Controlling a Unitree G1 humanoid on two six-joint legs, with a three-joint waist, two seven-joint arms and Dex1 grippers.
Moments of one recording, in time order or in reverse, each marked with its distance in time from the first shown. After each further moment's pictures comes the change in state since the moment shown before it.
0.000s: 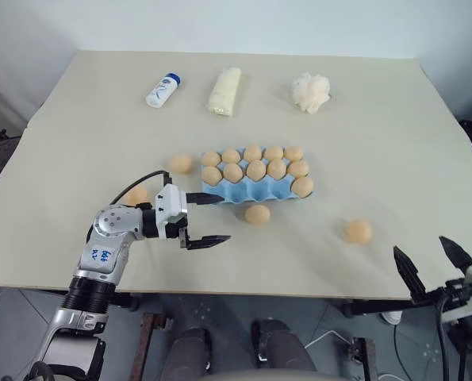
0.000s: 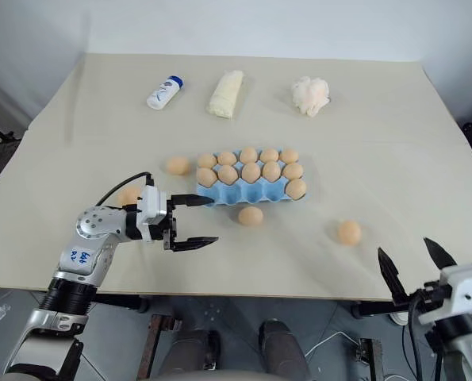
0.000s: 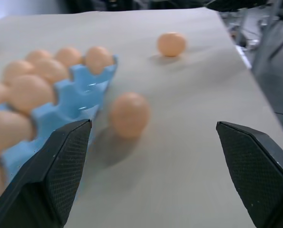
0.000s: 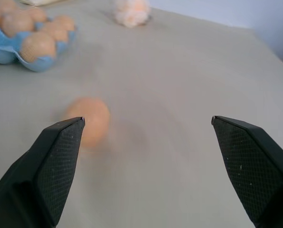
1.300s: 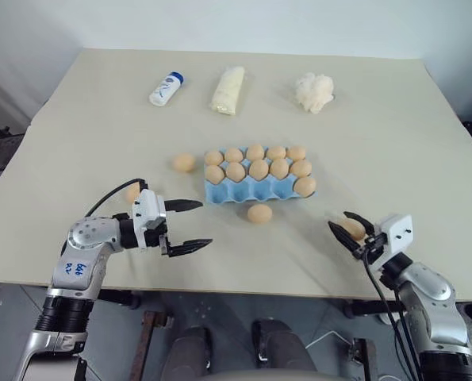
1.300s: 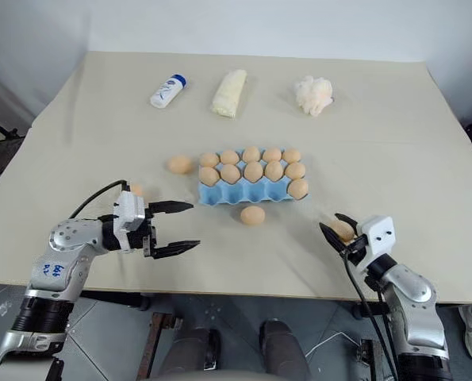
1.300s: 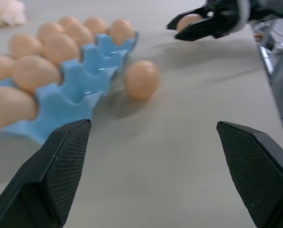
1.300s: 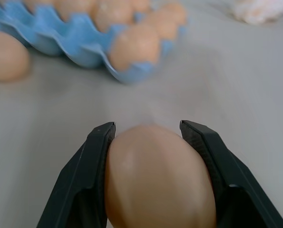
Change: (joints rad) left arm 0.162 0.075 0.149 -0.125 -0.042 0.112 0.109; right arm -0.572 -0.156 0.415 0.284 -0.106 0.133 0.121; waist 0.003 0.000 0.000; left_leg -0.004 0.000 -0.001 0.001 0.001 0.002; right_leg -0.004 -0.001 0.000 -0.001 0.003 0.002
